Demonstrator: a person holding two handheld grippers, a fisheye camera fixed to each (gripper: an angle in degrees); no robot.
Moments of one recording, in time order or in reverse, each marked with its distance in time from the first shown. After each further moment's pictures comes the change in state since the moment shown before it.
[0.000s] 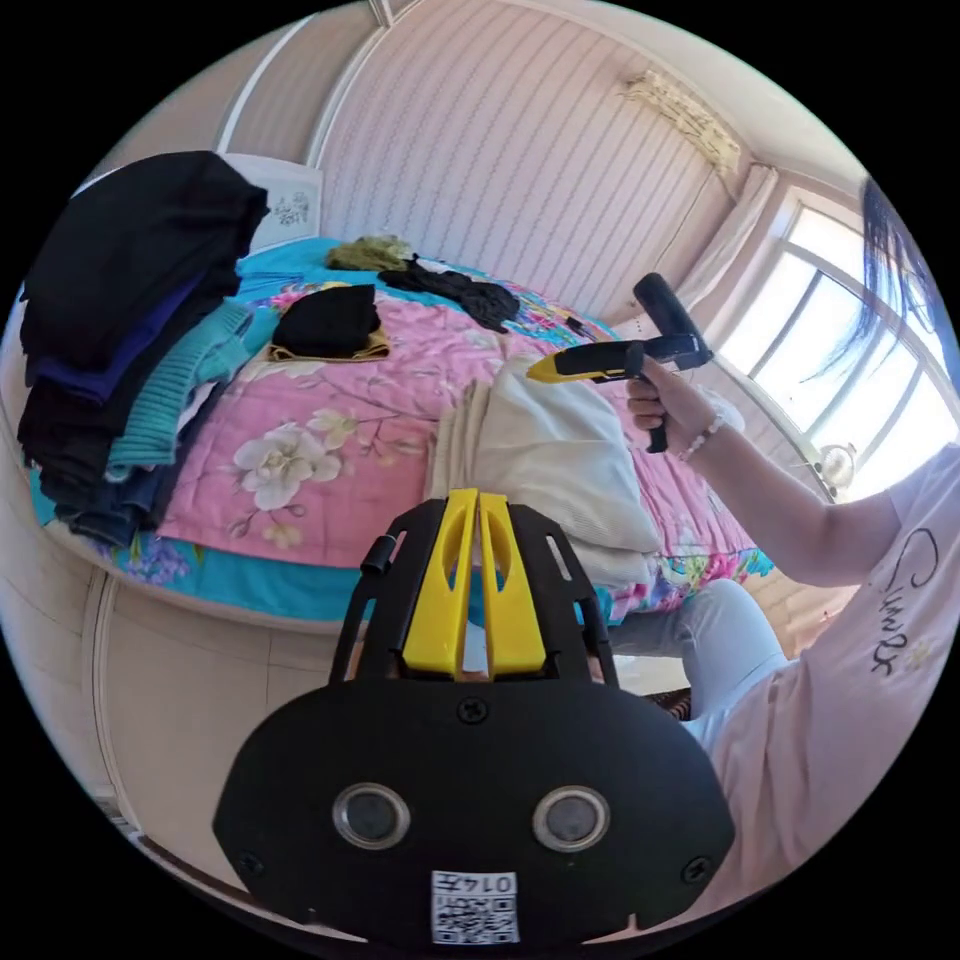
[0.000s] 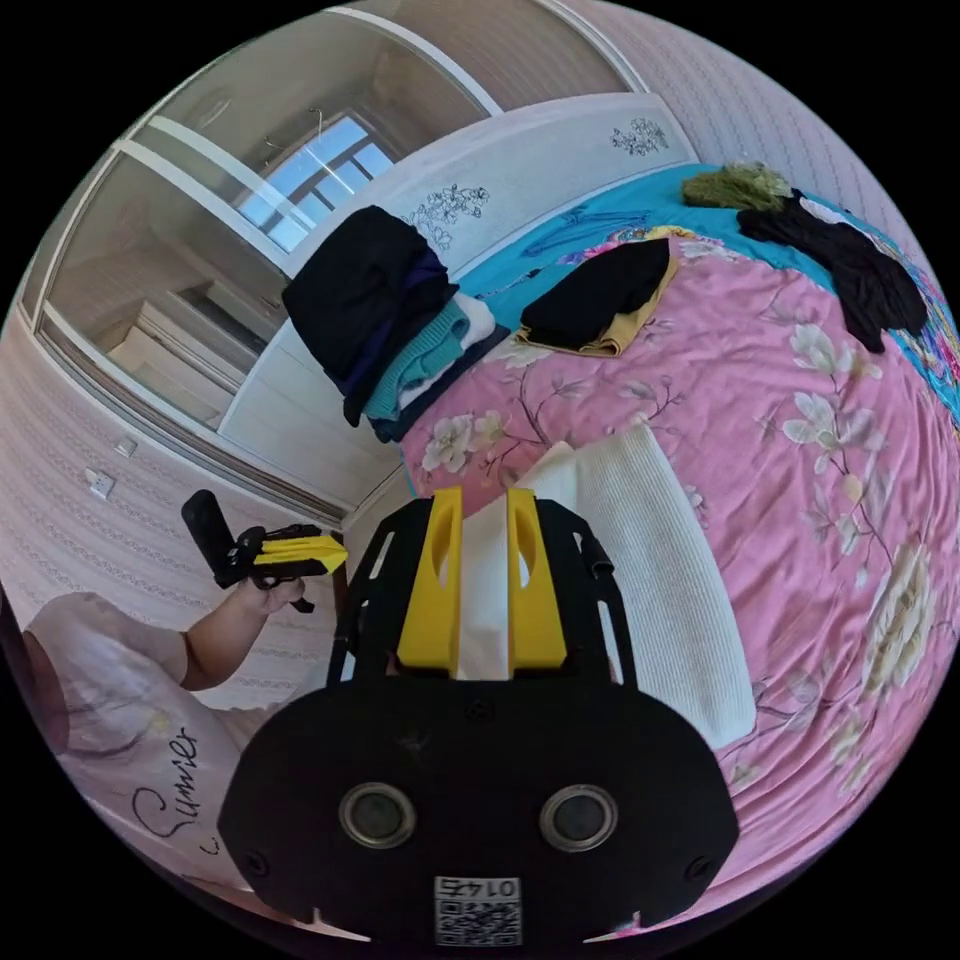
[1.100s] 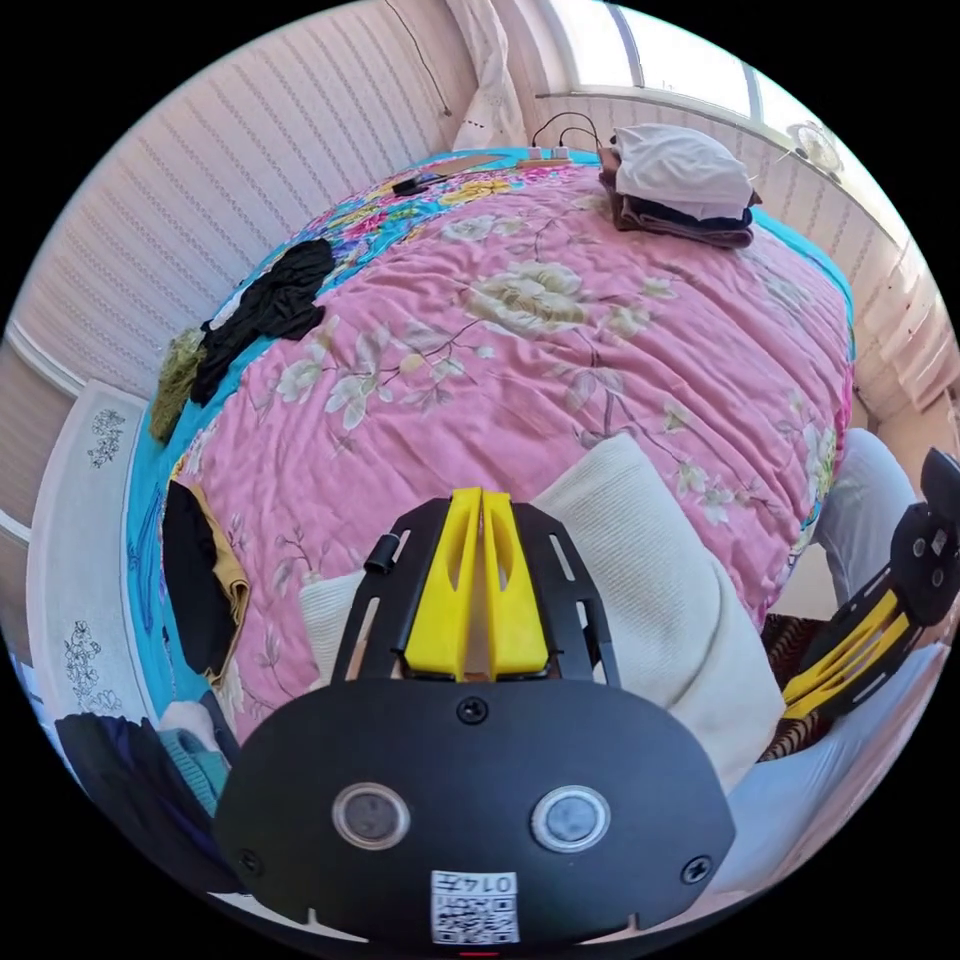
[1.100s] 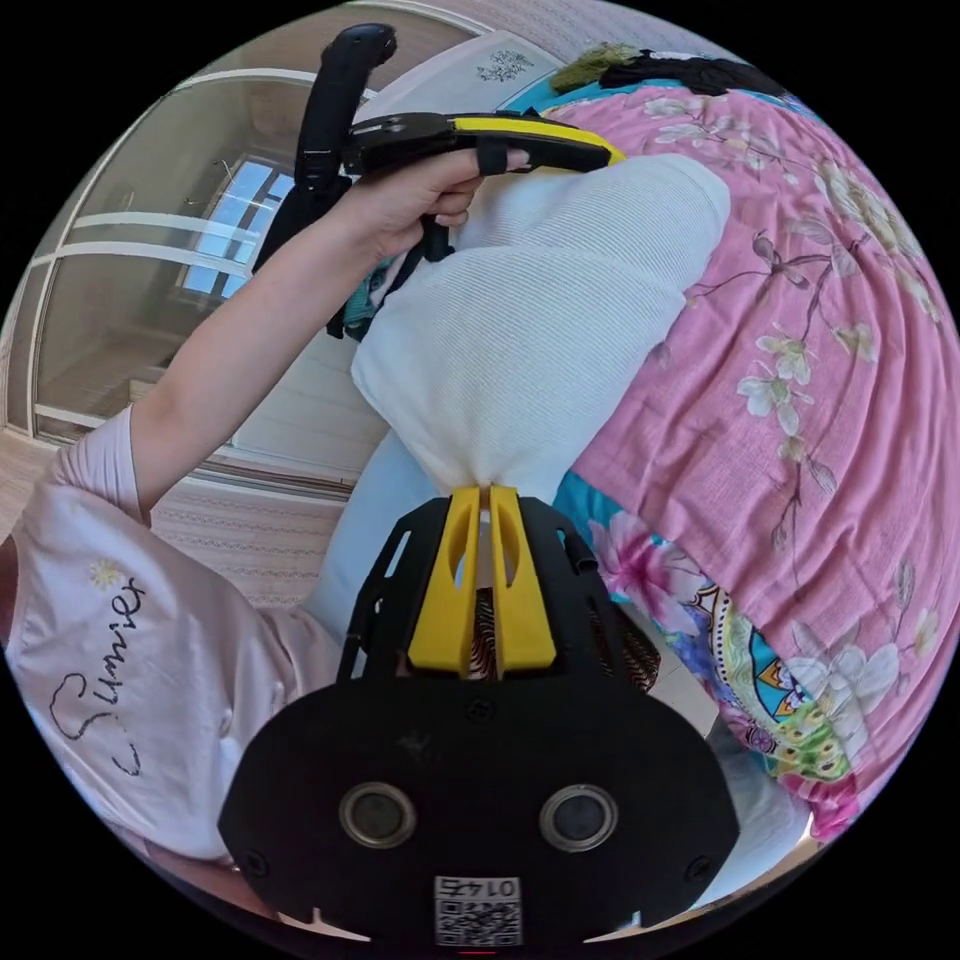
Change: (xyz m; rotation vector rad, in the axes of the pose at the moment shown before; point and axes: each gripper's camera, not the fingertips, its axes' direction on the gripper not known) left arm 0.311 -0.241 0.253 -0.383 -0.158 0.752; right arm -0.016 0.186 0.092 -0.067 -0.084 0.292
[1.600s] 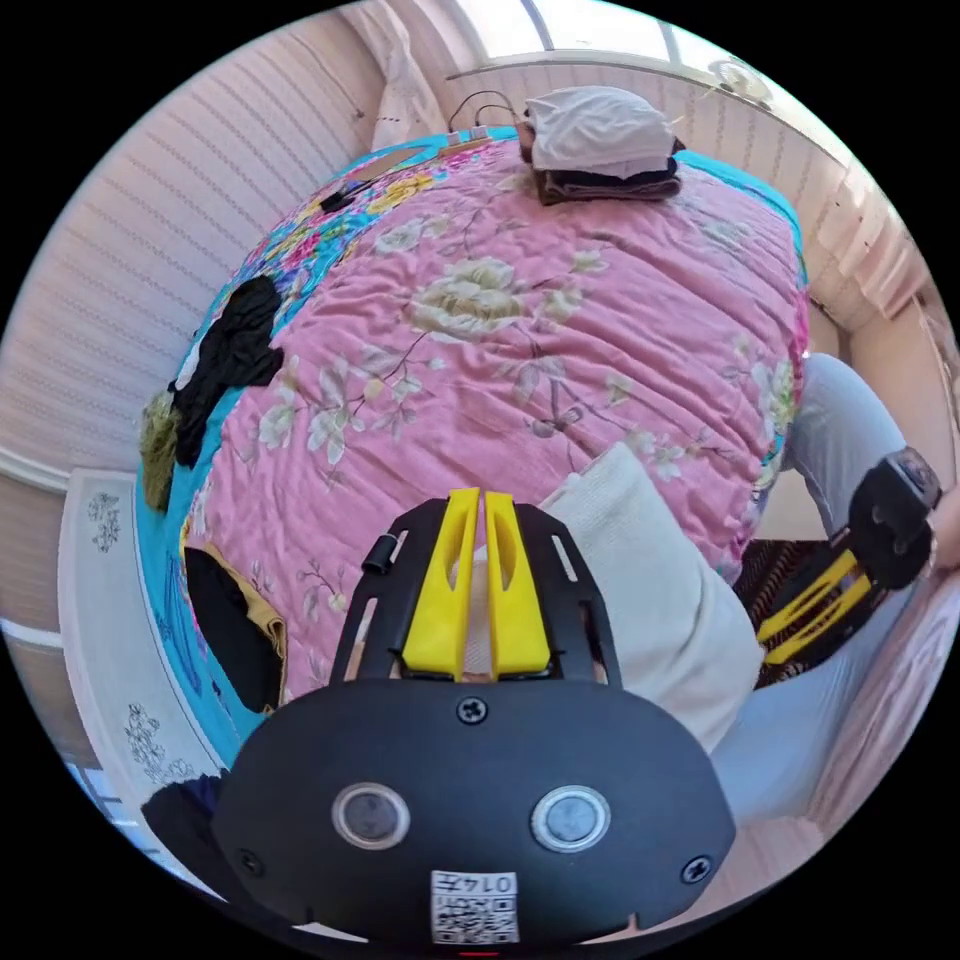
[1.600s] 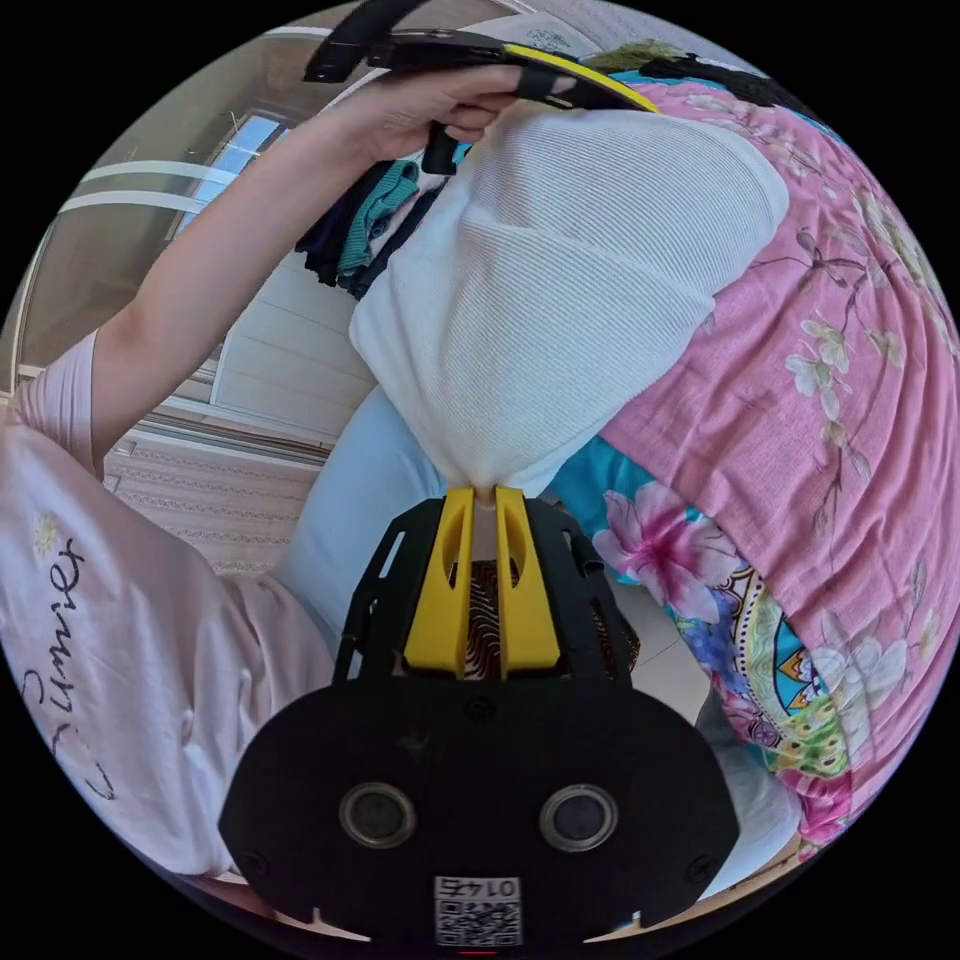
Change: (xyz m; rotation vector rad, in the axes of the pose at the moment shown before) left arm 0.054 -0.106 -0.045 -0.050 0.014 0.298; right arm -0.010 -0.007 0.055 -0.055 0.064 -0.062
